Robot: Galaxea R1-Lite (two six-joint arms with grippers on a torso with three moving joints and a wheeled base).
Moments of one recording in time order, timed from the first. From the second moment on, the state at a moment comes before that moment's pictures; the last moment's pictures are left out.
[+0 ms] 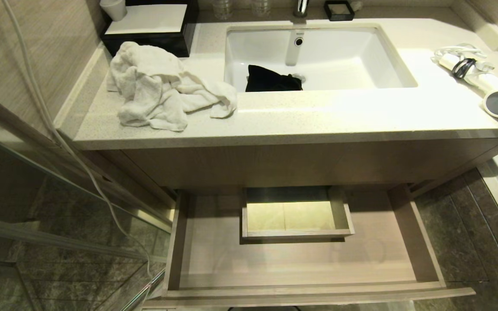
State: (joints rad) left arm 0.00 0.00 0.00 0.00 0.00 0.01; right arm 0.00 0.00 0.00 -0.07 0.00 -0.07
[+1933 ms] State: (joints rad) left arm 0.00 0.00 0.00 0.00 0.00 0.00; right arm 0.00 0.00 0.00 -0.07 0.00 -0.08
